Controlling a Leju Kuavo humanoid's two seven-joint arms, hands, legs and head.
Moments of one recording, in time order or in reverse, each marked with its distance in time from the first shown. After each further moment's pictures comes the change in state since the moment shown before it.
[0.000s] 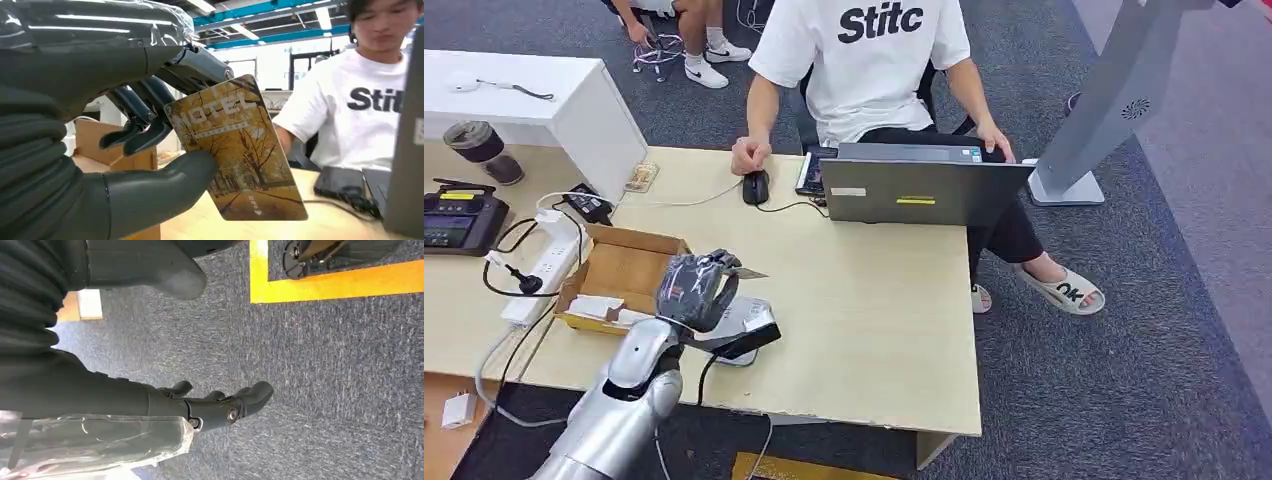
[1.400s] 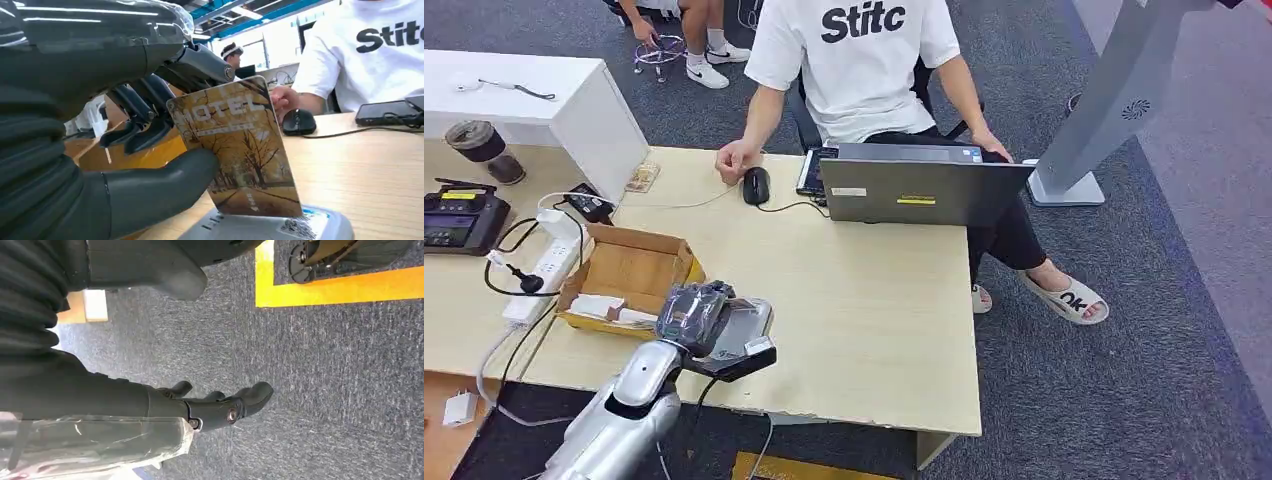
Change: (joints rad) left arm 0.019 0.031 -0.040 0.135 -0.095 -0.024 0.124; right arm 0.000 0.012 -0.026 0.000 0.028 0.002 0.016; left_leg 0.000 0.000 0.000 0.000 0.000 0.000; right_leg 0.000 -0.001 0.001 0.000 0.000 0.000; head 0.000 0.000
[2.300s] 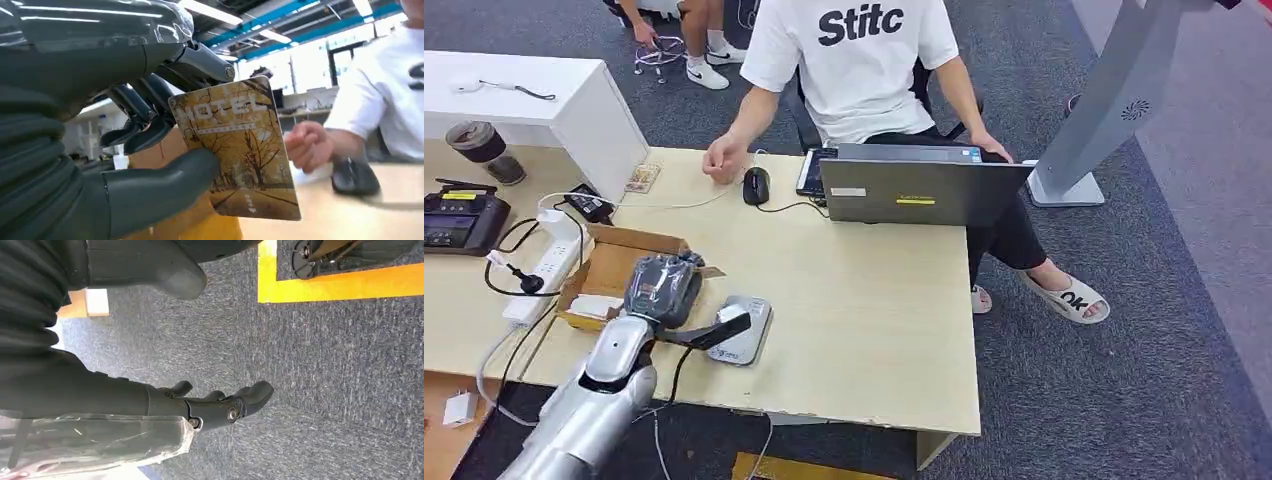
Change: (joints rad) left arm -0.073 0.055 0.092 -0.022 0.005 0.061 0.000; right arm 0.001 0.000 -0.002 0.000 0.036 -0.004 0.013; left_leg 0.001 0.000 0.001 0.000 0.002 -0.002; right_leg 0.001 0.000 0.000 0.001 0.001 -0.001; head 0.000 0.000
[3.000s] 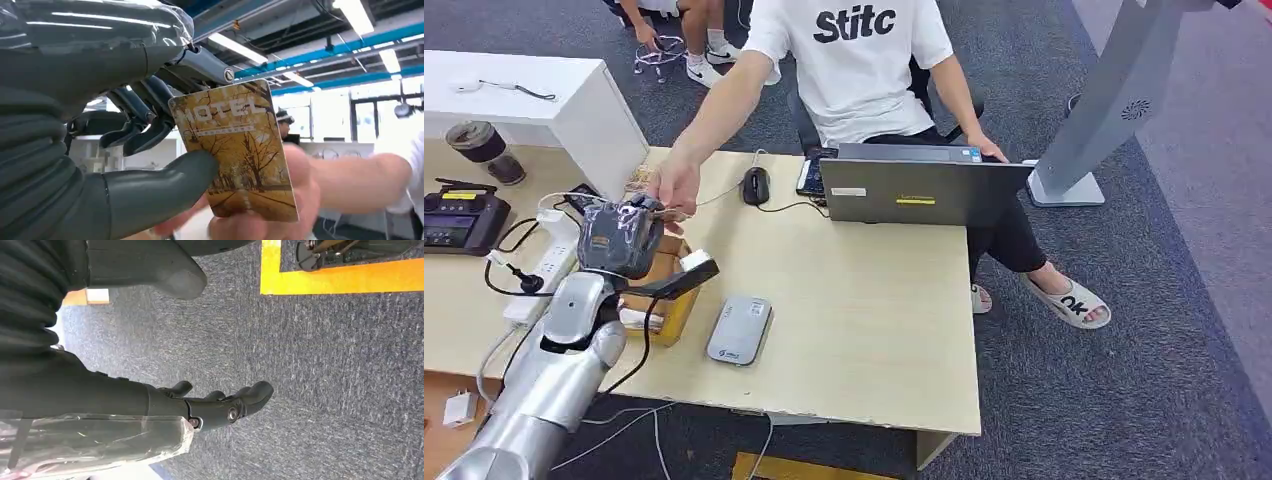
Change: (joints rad) left arm -0.104 0.050 0.076 -0.063 0.061 0.024 -0.019; right arm 0.000 0.000 0.000 0.006 0.044 -0.012 0.008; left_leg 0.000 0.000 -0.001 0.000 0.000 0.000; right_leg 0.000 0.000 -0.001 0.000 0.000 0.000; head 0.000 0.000
